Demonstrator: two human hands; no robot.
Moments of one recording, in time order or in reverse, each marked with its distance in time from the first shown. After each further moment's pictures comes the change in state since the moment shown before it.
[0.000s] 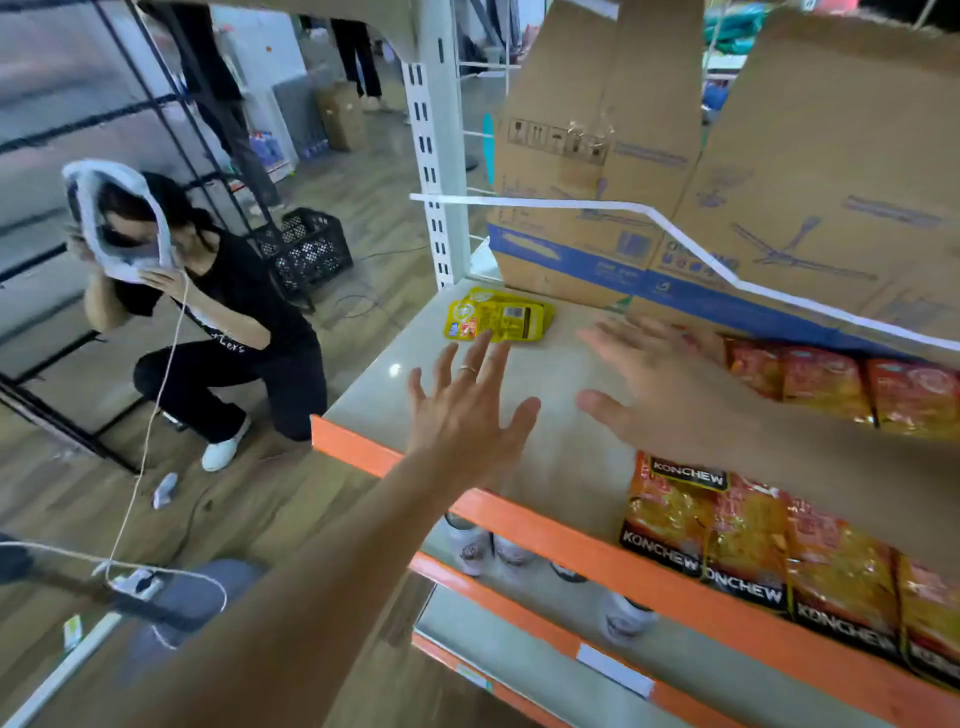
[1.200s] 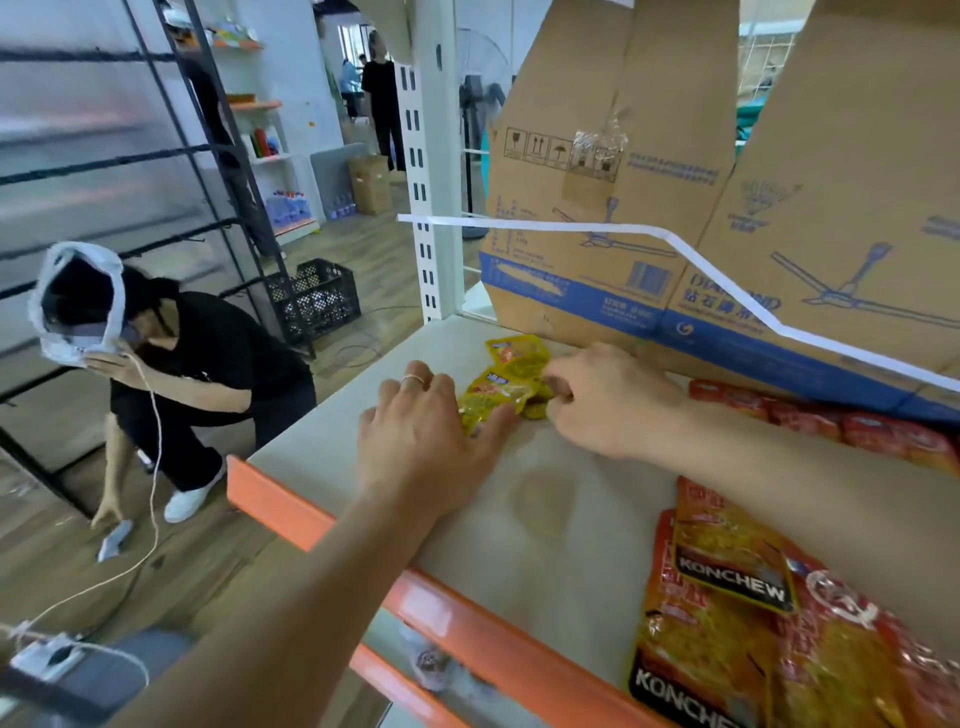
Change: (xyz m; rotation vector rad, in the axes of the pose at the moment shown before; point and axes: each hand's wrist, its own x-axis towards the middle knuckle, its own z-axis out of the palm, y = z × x) left_hand 0.040 -0.005 0.023 0.002 0.202 -0.237; right_hand 0.100 0.011 0.047 0.008 0.083 -0.027
